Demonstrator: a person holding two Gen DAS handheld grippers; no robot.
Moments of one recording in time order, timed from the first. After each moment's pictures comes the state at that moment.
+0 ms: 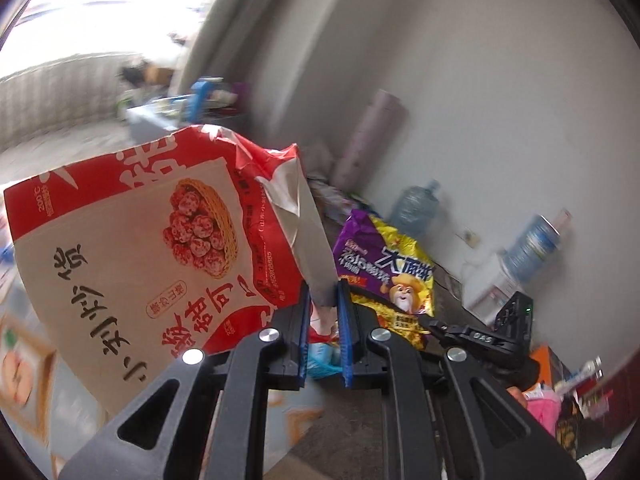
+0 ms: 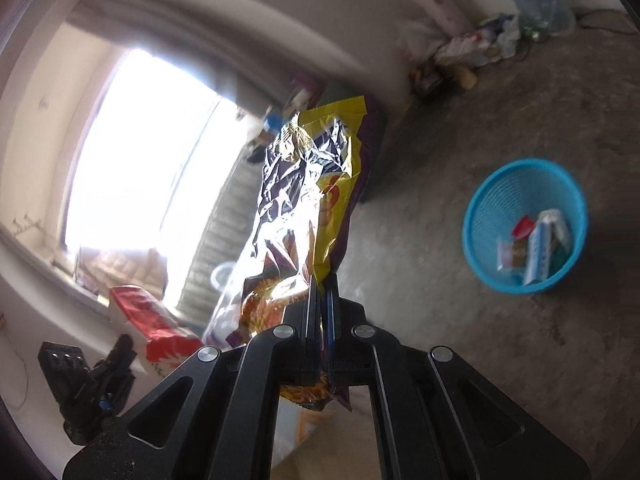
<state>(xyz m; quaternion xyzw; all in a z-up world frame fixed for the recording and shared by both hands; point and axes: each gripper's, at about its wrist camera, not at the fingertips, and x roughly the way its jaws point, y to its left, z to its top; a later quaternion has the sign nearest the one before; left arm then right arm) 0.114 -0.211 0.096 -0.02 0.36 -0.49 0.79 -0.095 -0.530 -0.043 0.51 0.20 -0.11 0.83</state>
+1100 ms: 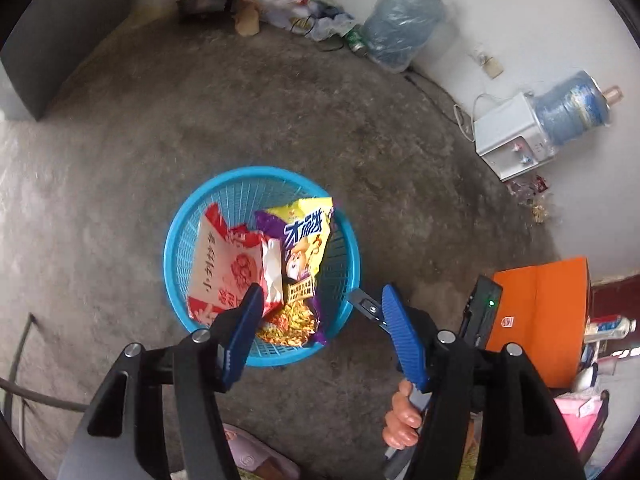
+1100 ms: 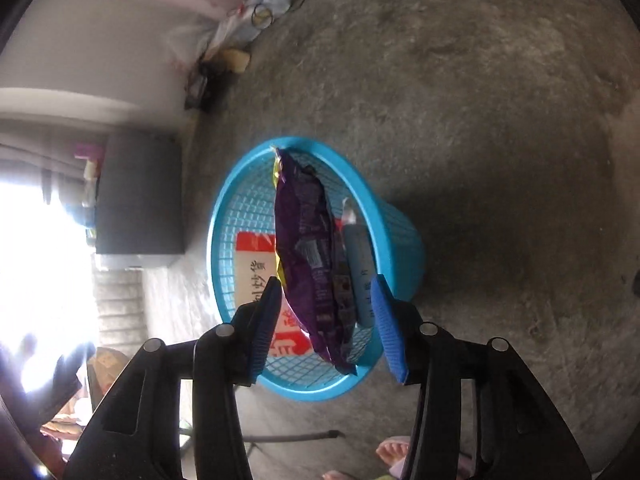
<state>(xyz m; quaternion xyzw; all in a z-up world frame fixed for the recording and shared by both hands) 0.128 -0.589 -0.145 0.18 0.58 -0.51 0.61 -0.121 -0.679 -0.299 0.62 0.28 -0.32 0.66</state>
